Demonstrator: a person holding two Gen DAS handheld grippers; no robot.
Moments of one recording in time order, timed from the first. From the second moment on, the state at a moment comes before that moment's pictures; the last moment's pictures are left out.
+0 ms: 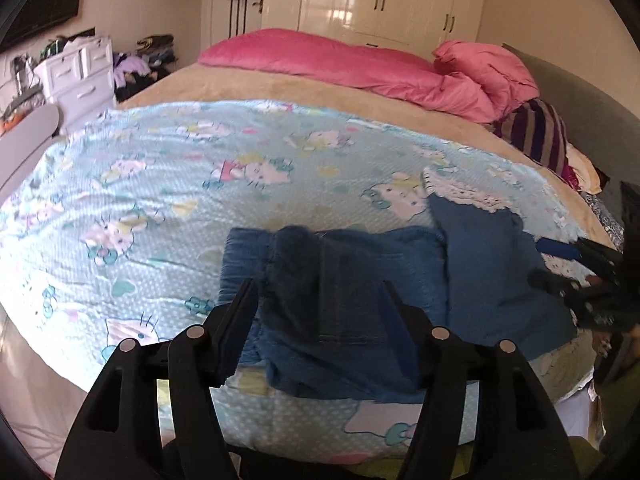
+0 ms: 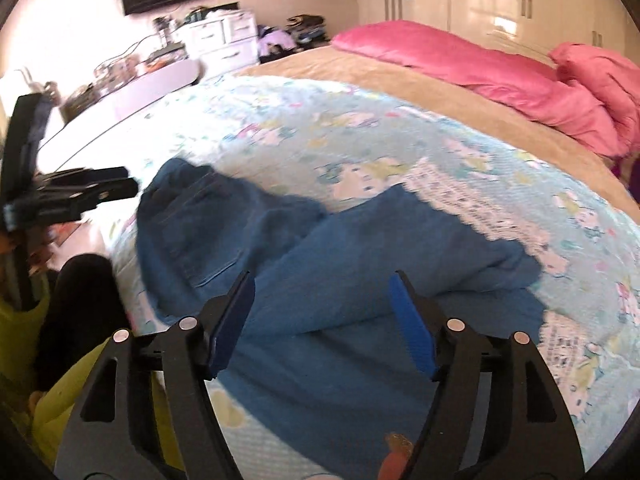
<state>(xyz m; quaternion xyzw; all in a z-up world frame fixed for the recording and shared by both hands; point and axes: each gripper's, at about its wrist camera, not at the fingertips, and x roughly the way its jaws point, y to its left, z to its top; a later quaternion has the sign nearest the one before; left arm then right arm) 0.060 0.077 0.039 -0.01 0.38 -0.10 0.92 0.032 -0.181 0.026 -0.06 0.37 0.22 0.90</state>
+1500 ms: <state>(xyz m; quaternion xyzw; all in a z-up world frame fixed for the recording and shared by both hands) 0.109 -0.046 -0.051 0.00 0.48 -0.25 0.84 0.287 -0.171 -0.039 -0.10 0.50 0.14 0.85</state>
